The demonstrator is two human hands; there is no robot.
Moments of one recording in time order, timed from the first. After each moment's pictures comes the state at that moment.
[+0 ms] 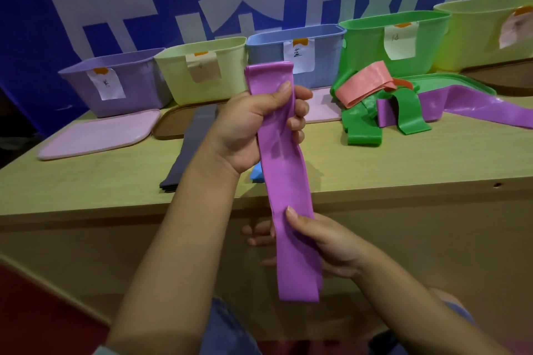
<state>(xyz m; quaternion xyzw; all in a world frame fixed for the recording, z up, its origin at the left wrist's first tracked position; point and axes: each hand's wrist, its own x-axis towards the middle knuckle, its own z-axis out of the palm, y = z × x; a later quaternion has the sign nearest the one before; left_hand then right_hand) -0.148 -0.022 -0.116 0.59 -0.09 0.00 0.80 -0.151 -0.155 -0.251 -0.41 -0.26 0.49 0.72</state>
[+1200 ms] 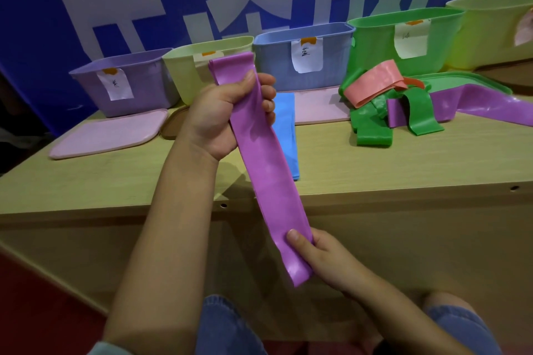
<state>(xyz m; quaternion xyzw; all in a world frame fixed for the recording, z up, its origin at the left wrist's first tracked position) -0.143 0.020 -0.111 0.59 -0.05 0.09 0.80 -0.157 -0.149 -0.293 -0.67 -0.26 0.26 0.64</state>
